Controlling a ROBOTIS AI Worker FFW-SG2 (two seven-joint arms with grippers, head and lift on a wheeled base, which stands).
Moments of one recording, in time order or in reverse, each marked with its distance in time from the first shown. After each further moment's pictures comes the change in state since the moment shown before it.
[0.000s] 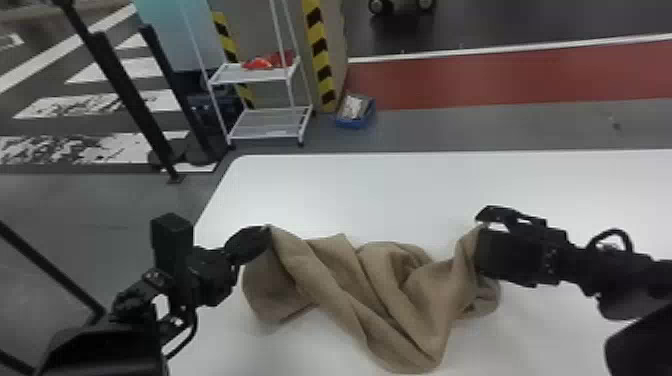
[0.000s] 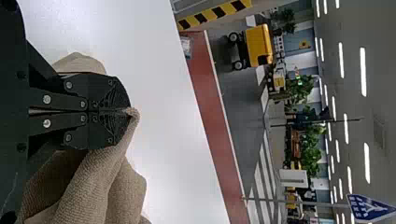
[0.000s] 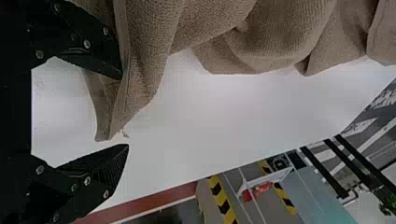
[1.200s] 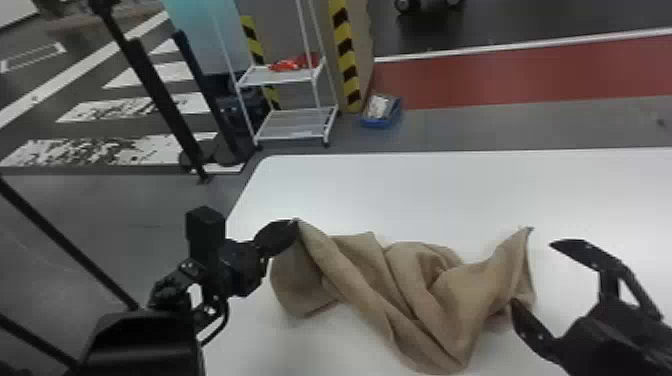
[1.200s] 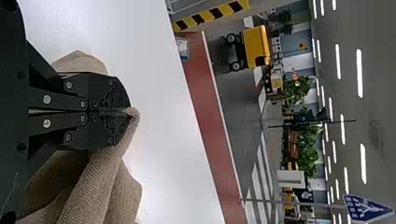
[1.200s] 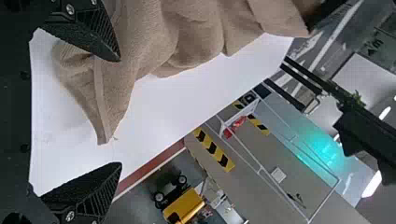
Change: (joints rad) left arm -0.027 0.002 -0.006 0.019 -0.001 0.001 0.000; right arm 0.476 -0.112 -0.025 -0.489 -0.171 0.076 -0.382
